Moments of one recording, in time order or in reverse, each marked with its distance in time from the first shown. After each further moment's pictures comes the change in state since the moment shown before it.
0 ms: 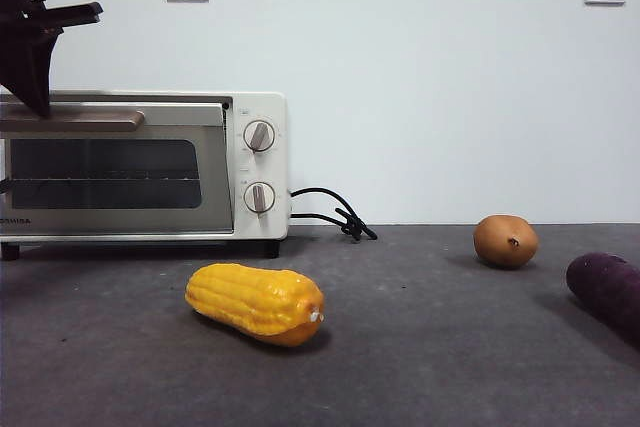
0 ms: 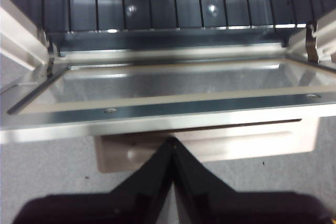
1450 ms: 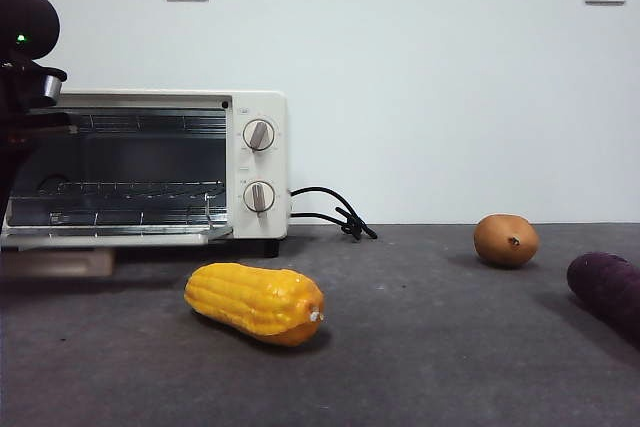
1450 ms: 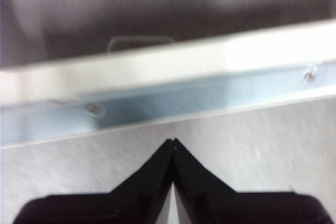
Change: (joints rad) left arm -0.052 0.046 -0.267 -0.091 0.003 0.061; right arm 0.000 0.006 0.000 0.000 0.048 0.000
